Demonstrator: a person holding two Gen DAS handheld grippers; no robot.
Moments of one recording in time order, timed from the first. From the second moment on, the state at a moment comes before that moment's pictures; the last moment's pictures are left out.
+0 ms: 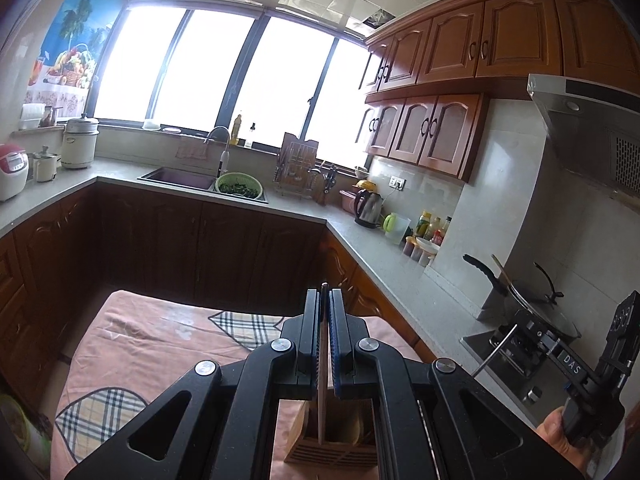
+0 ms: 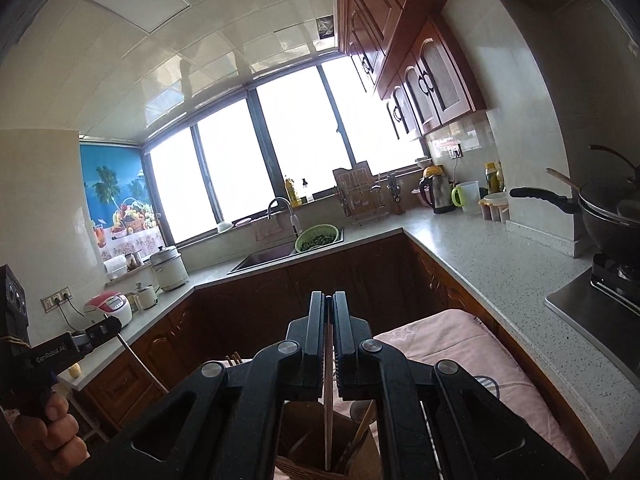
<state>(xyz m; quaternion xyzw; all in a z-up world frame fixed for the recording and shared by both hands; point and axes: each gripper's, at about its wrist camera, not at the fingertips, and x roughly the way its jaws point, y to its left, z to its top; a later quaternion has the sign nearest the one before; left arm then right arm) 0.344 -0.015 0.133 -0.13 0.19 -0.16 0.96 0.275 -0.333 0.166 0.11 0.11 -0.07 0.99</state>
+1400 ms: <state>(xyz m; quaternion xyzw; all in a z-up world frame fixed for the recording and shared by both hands) 0.434 -0.063 0.053 -0.12 0.28 -0.13 0.94 0.308 -0.358 0.062 0.18 0.19 -0.09 0.96</state>
